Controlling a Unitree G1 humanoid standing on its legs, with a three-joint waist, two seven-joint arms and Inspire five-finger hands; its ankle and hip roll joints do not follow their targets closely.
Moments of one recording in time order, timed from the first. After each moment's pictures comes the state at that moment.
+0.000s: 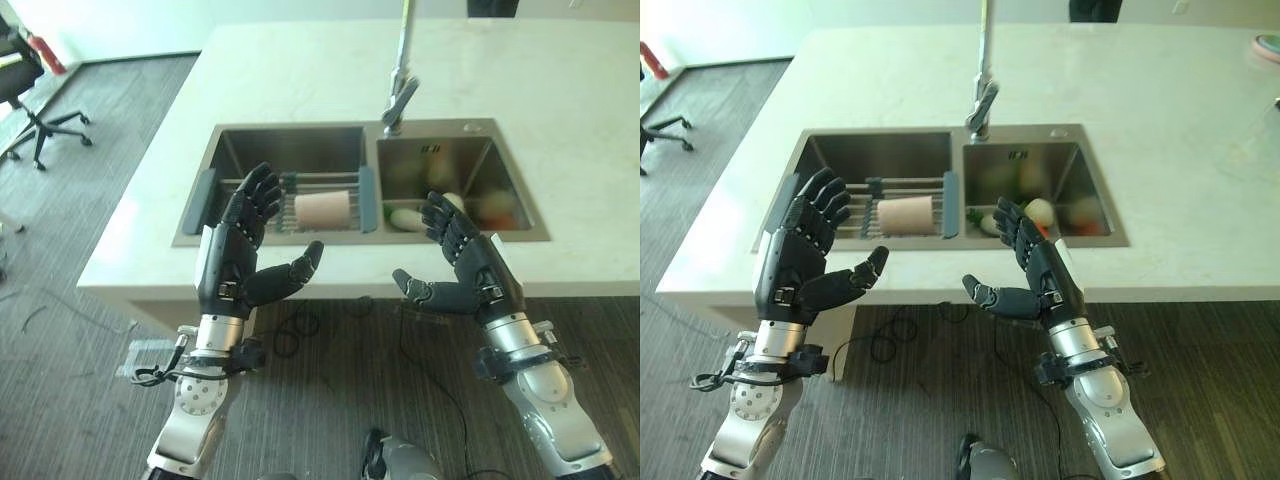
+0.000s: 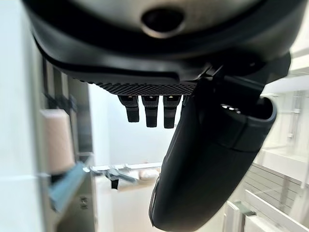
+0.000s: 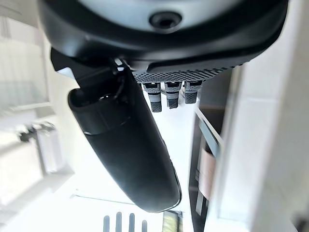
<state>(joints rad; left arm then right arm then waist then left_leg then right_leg) 0.05 0.41 -0.17 -0.25 -0.31 -0.38 0.16 0.04 -0.51 0.14 -0.26 0.33 -0.22 -0.02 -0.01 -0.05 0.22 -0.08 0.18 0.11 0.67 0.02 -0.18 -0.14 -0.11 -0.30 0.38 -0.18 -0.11</state>
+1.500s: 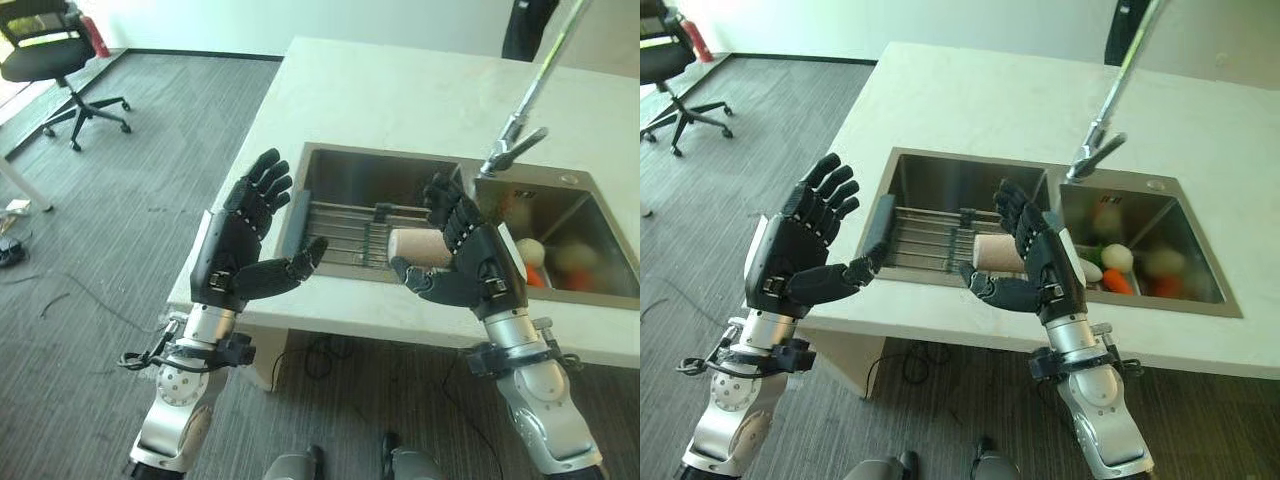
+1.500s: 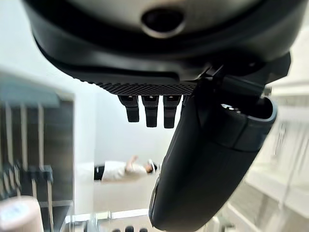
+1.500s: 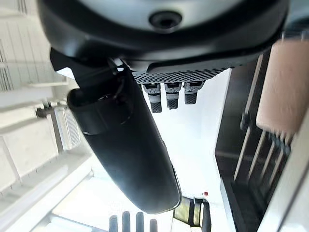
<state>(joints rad) 0.02 0.49 -0.12 -0.32 -0.45 -0.31 0.00 0.03 -0.45 0.11 -0.31 0.32 -0.21 -0.04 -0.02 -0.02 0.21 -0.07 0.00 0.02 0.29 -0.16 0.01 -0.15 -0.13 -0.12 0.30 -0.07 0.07</state>
